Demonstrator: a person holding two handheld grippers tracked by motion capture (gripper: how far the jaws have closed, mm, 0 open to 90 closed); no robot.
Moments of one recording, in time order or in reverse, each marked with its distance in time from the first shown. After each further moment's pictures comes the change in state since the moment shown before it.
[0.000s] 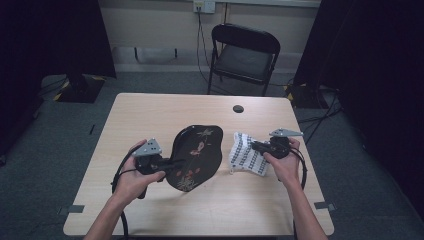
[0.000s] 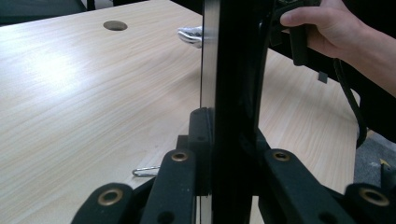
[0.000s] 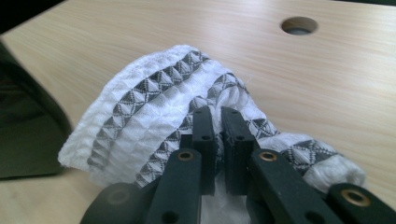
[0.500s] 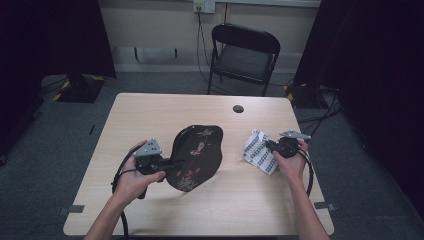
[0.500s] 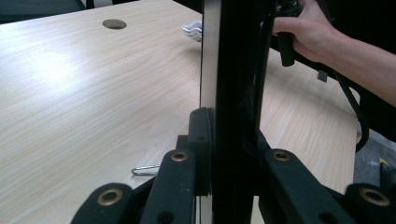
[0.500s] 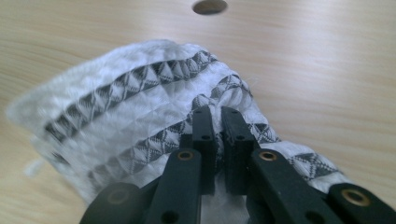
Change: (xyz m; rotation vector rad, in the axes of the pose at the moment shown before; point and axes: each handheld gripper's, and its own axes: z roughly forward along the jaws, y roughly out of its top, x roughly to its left) left arm 0.000 -0.001 0.001 0.003 -0.006 -0.003; right arm -0.044 -0.024 0.009 -0.008 -0.221 0.057
